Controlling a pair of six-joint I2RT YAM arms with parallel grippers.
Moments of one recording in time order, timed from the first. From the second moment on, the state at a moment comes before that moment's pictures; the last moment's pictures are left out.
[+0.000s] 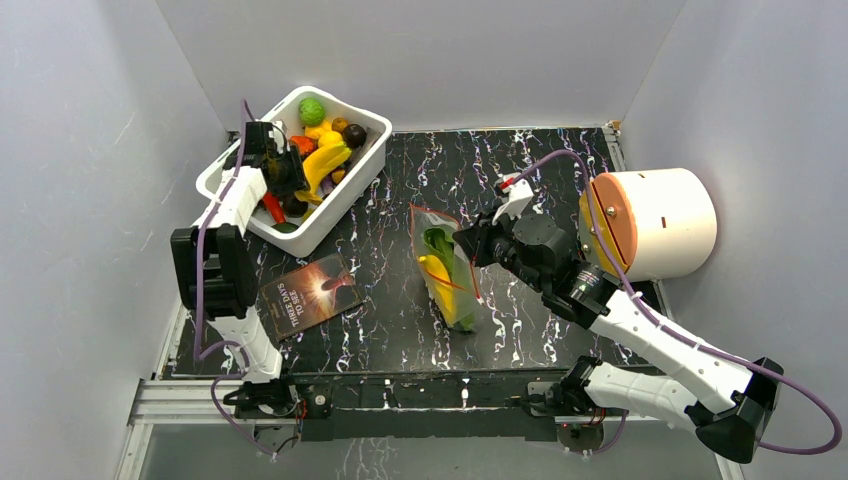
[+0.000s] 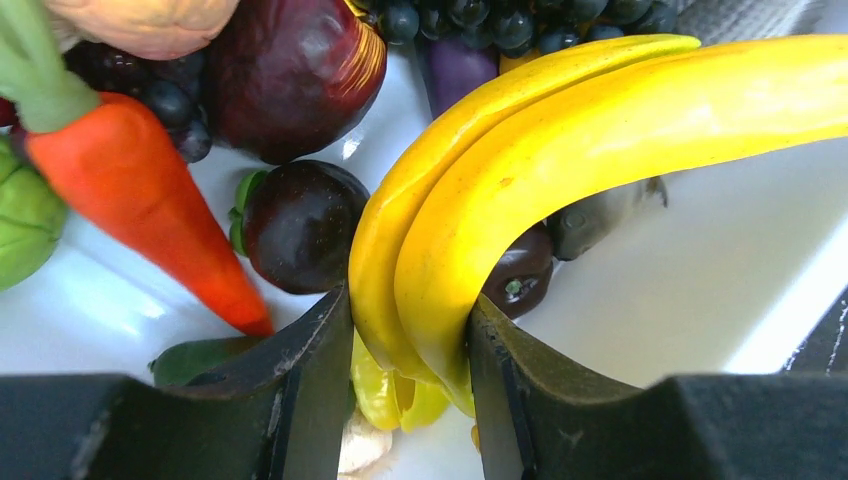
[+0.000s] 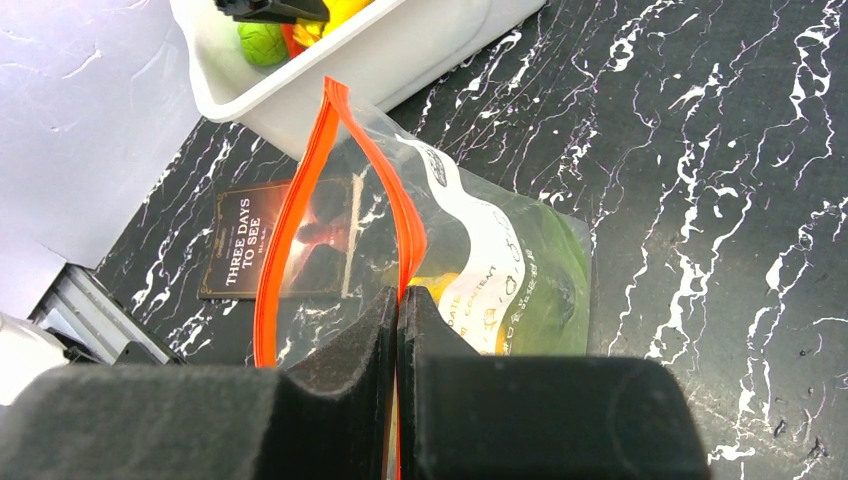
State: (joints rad) left arm 0.05 1.86 1.50 -0.55 0.13 -0.18; right arm 0.83 0.94 0.91 -0.21 0.17 0.42
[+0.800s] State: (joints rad) left arm 0.05 1.49 1.38 -0.52 0.27 -0.26; right arm 0.83 1.06 0.96 -0.21 0.28 0.50
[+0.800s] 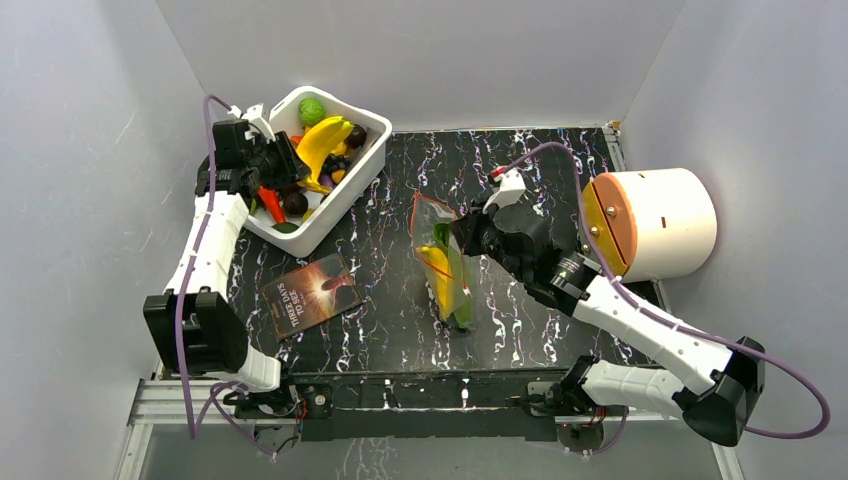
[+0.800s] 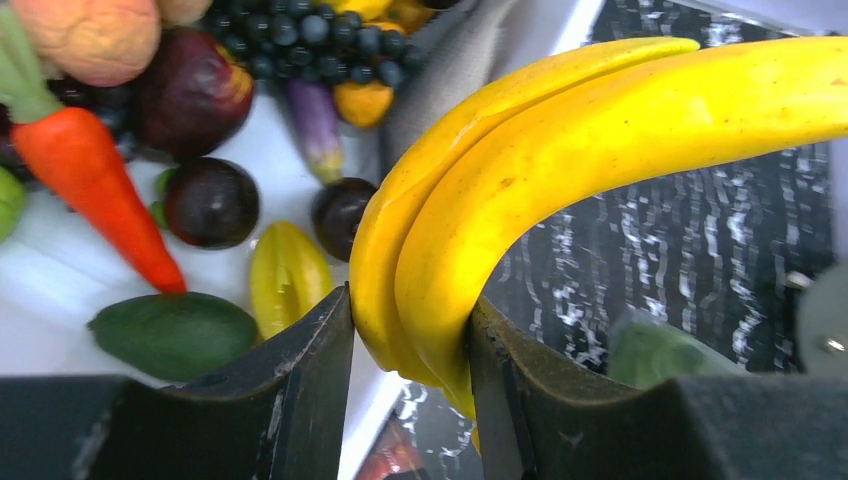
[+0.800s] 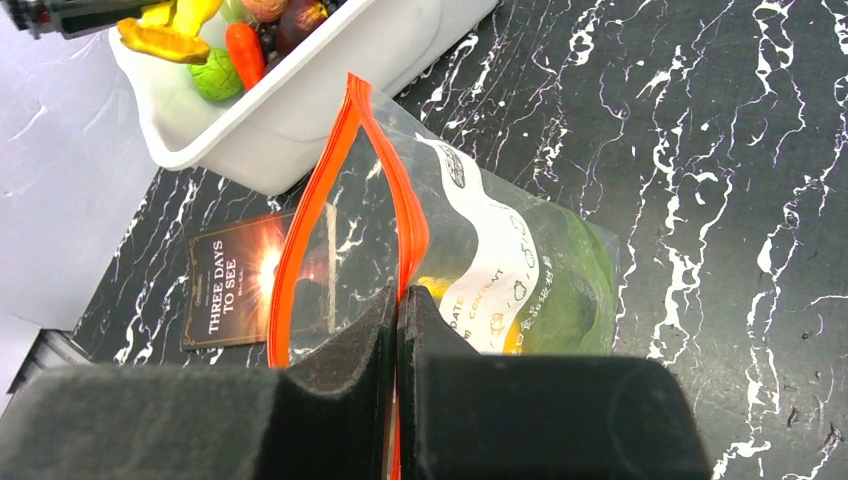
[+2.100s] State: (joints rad) left arm -0.36 1.23 1.09 -0.05 0.75 -0.82; right arm 0.83 1.13 0.97 0.05 0.32 0.56
